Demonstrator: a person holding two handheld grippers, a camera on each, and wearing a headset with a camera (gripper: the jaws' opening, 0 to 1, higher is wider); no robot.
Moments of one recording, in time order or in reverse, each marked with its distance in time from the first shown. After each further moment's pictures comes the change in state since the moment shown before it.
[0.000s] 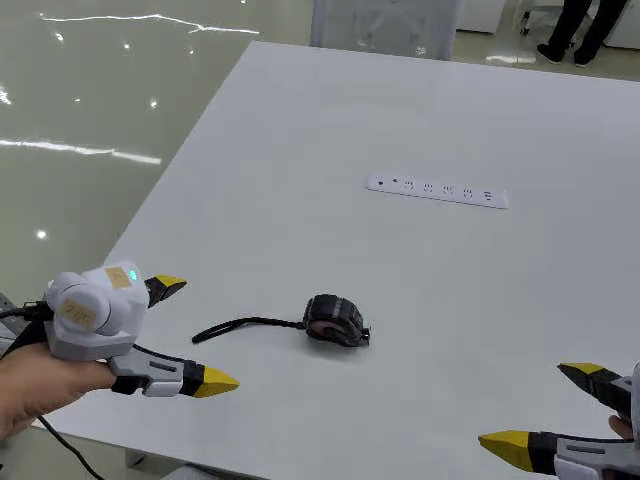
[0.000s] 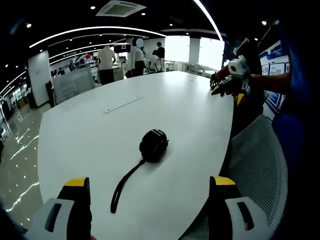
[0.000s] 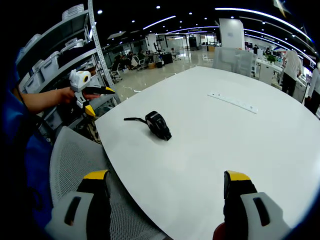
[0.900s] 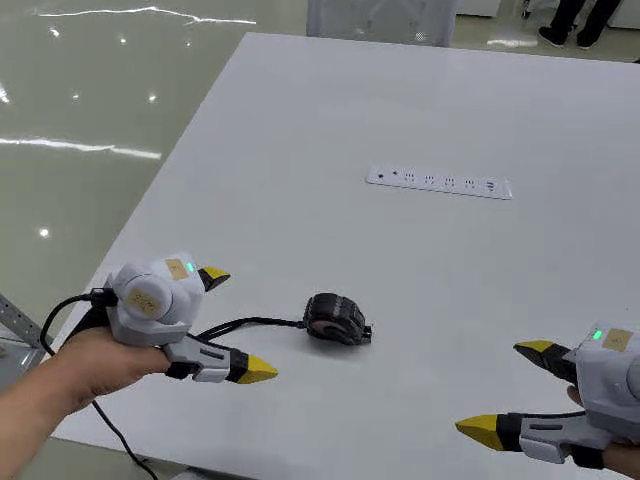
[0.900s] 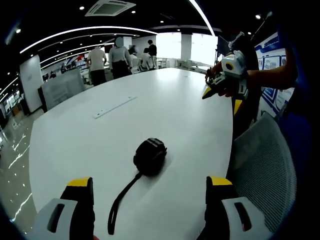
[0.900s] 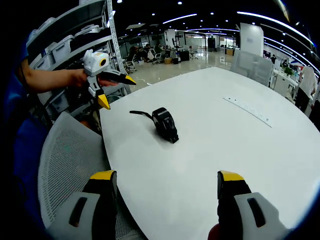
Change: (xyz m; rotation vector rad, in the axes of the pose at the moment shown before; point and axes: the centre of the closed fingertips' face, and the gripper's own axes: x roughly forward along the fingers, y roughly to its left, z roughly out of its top) left arm 0.053 -0.006 0.024 0.057 0.012 -0.045; right arm 0.047 0.002 0.008 -0.138 0.028 0.079
